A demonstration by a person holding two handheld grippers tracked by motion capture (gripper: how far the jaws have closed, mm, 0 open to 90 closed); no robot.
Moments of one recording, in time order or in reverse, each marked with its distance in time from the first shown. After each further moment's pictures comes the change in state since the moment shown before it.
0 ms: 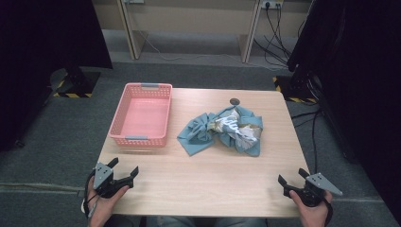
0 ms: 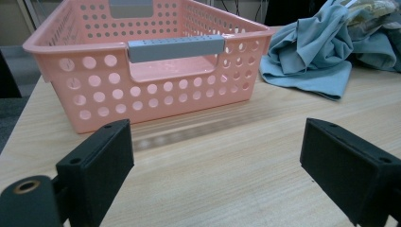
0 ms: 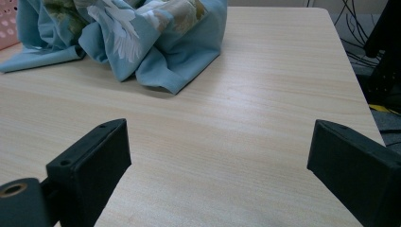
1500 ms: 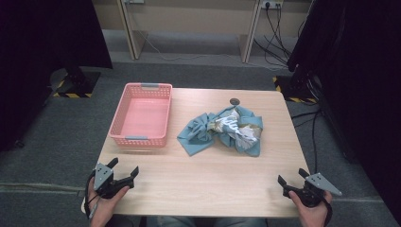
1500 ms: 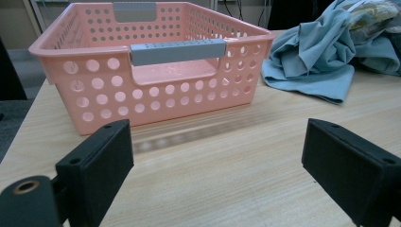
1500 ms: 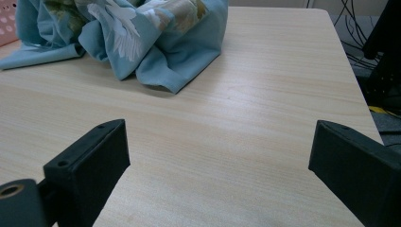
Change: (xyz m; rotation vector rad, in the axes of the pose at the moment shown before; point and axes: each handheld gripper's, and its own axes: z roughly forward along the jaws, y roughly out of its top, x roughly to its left) left arm -0.002 -0.001 -0.001 -0.012 0.016 -0.004; right arm 0.001 0.000 0.000 0.002 -0.004 -0.011
